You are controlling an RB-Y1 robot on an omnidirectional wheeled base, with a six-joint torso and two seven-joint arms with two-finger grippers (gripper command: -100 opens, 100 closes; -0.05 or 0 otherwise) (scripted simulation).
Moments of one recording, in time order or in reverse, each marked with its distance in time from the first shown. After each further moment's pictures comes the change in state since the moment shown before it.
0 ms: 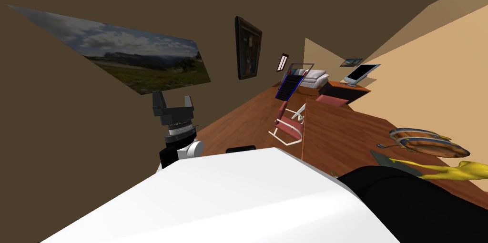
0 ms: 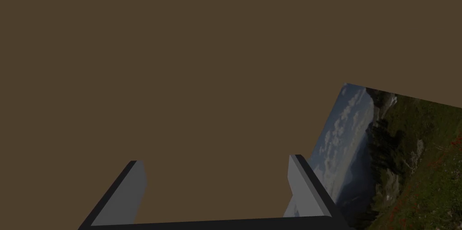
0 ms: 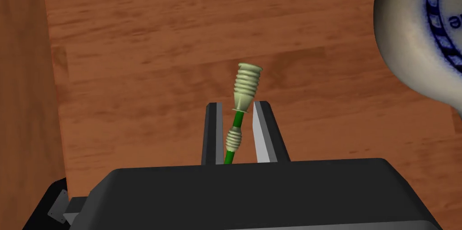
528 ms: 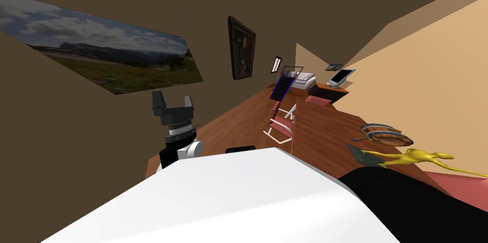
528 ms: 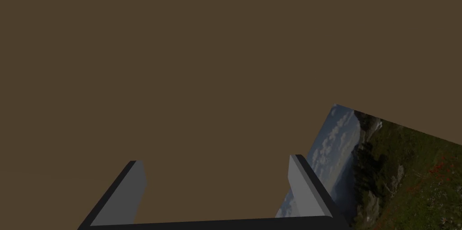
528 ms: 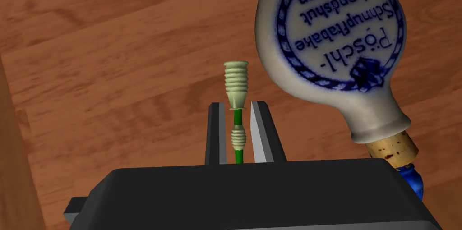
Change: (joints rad) left arm 0.000 0.001 0.001 0.000 0.000 0.000 0.000; right arm 0.104 -0.032 -0.091 0.019 -0.105 0.097 -0.053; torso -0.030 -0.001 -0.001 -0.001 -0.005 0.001
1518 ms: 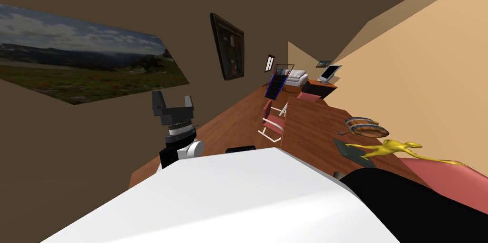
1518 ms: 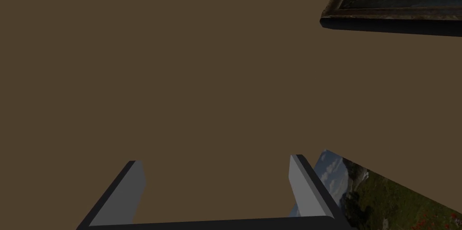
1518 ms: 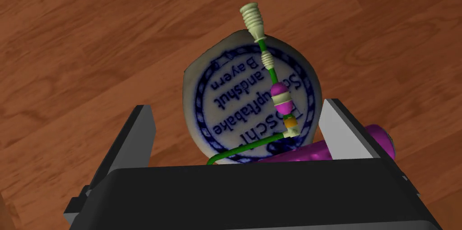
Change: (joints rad) left arm 0.000 -0.001 -0.001 0.000 0.000 0.000 0.000; right arm 0.102 -0.035 -0.075 0.000 -0.093 0.086 -0.090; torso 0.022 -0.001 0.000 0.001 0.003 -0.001
